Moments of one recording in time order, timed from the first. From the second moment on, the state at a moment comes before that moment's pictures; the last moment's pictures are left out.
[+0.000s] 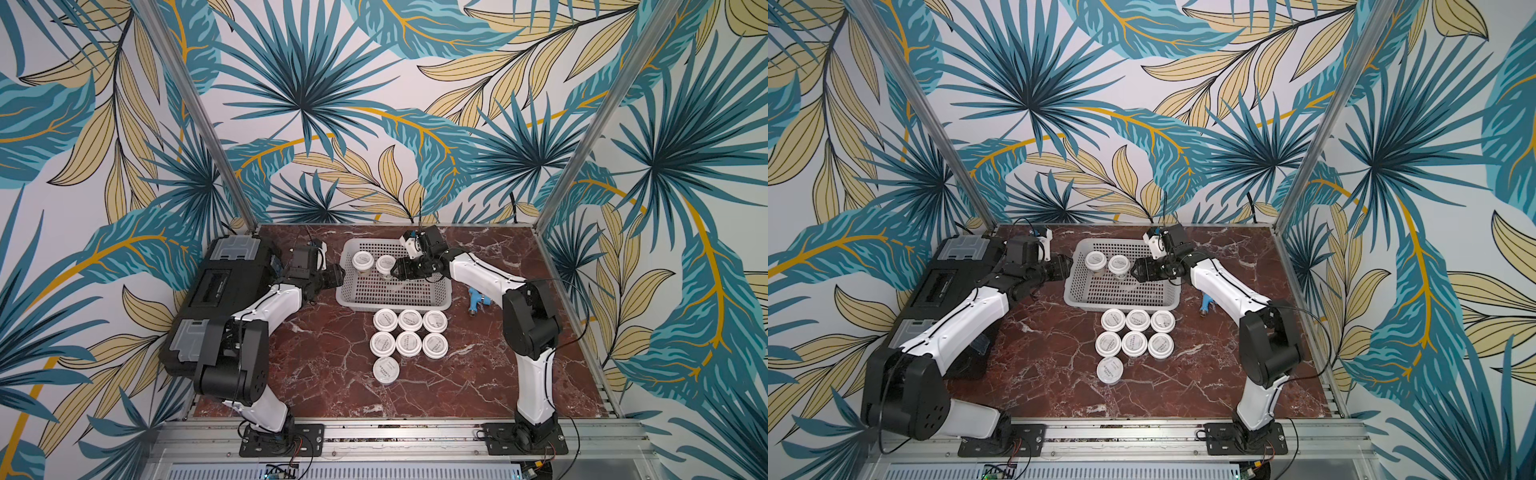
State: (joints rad) left arm -0.20 1.44 1.05 -0.22 0.10 -0.33; right arm 0.43 1.82 1.48 -0.49 -0.35 0.26
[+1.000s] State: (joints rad) left arm -0.12 1.65 1.00 -0.09 0.27 -0.36; right arm 0.47 2.13 1.67 -0.43 -0.31 0.31
